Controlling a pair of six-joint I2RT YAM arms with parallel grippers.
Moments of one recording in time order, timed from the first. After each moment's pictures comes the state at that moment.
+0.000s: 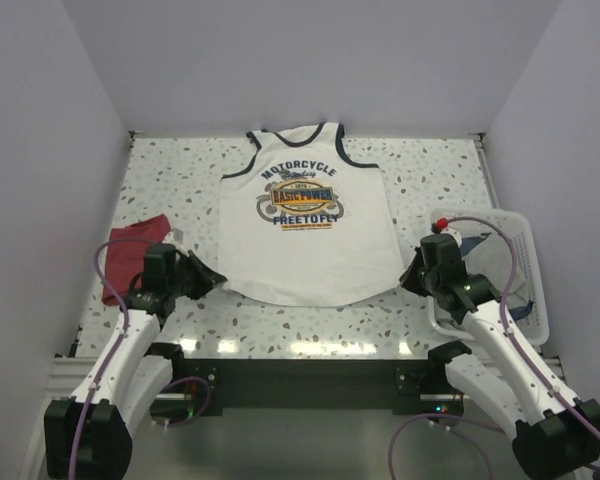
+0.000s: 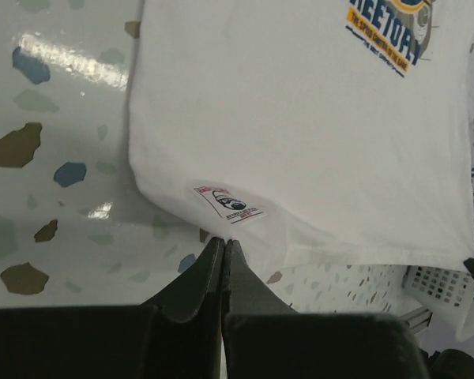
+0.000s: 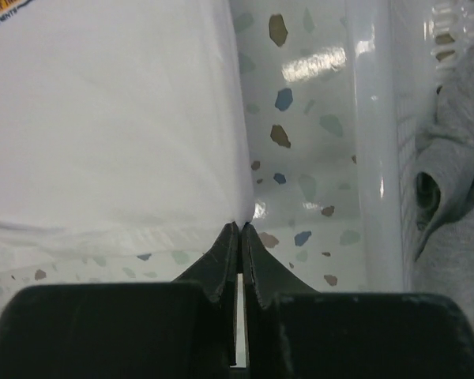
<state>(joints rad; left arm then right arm) -0.06 0.80 0.38 -0.32 0.33 -0.76 0.33 0.82 0.64 -0.68 0.15 0.66</state>
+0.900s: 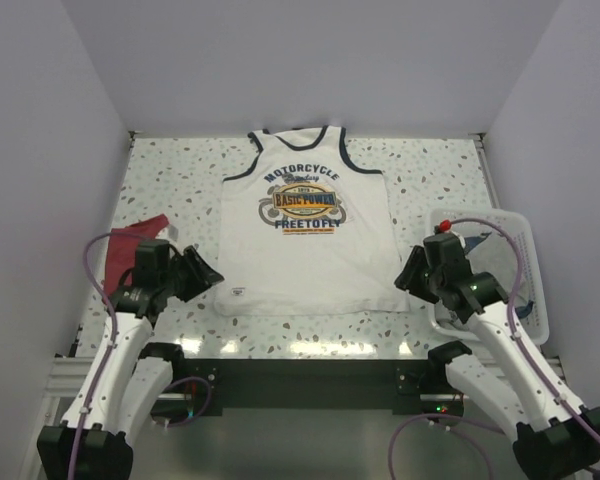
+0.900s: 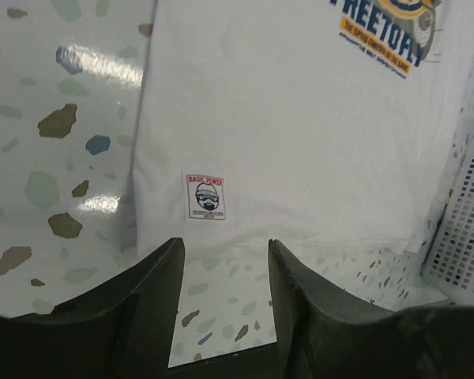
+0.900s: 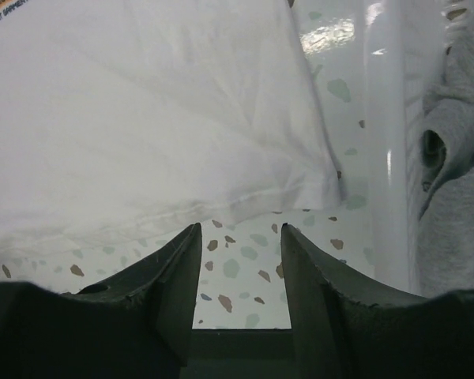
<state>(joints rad) -0.07 0.71 0.52 -0.65 0.27 -0.67 0.33 0.78 0.70 -0.85 0.11 0.71</state>
